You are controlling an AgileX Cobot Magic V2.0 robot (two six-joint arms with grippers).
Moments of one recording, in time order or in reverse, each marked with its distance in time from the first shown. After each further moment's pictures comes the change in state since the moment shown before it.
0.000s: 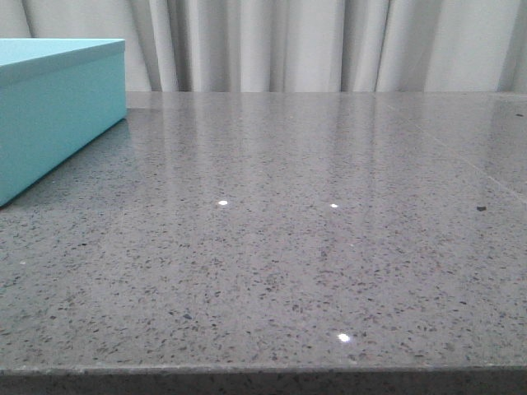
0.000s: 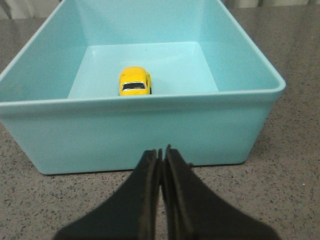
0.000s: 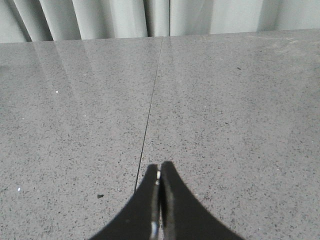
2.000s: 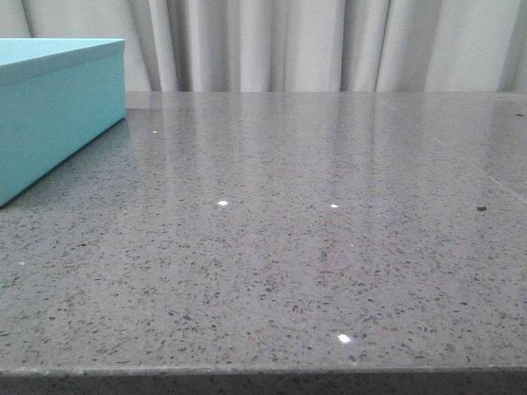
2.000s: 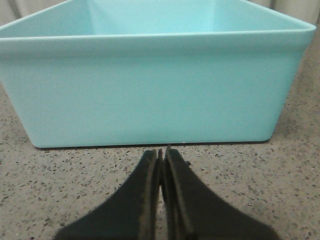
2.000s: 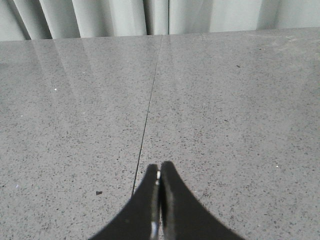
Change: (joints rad) left arm 0.000 -0.245 0.359 -0.003 -0.275 0.000; right arm 0.000 -0.011 0.012 -0.004 0.000 0.000
